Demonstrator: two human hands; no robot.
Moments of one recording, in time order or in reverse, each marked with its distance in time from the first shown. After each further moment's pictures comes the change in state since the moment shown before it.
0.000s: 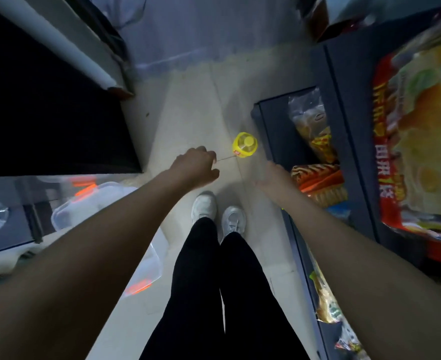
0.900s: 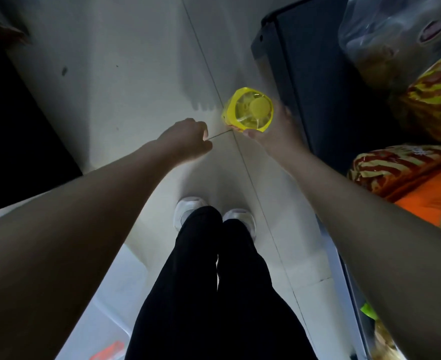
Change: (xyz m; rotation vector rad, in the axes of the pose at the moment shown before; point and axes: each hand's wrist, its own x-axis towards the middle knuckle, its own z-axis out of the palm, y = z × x) left_hand 0.274 -0.071 0.163 -0.051 -0.134 0.026; right_hand 0.270 0.055 0.108 0.301 0.233 0.022
